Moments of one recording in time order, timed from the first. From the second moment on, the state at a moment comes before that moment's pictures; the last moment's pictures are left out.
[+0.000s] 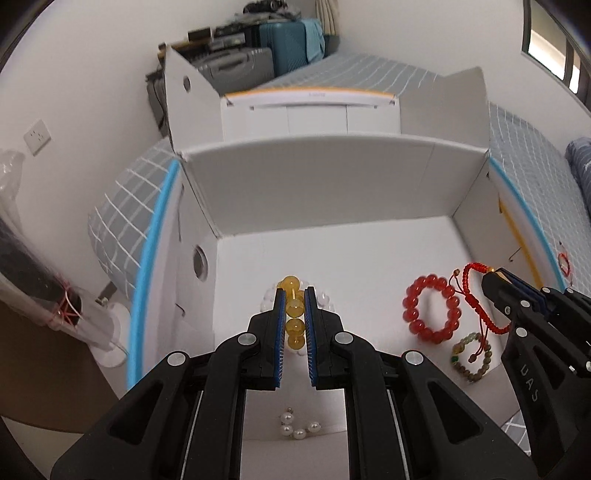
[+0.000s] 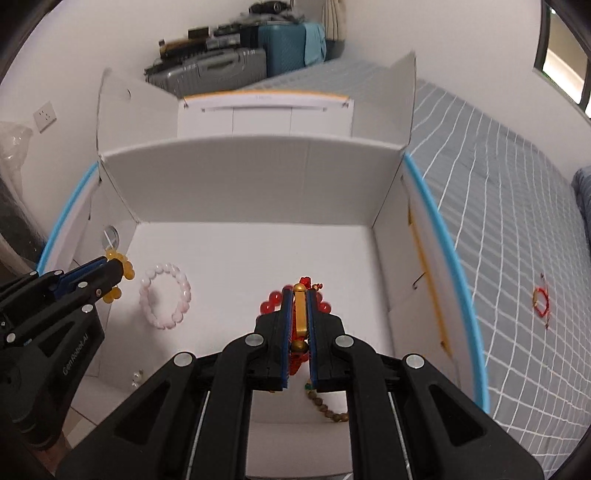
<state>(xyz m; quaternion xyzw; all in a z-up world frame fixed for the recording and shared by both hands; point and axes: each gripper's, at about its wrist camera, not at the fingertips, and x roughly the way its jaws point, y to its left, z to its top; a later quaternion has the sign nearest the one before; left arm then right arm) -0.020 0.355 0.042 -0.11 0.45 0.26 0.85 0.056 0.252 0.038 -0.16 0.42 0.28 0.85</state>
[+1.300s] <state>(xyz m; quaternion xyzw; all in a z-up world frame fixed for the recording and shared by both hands) -0.038 0.352 0.079 -0.11 0.39 0.30 0.86 0.047 0.212 0.080 -0.12 0.38 0.29 0.87</state>
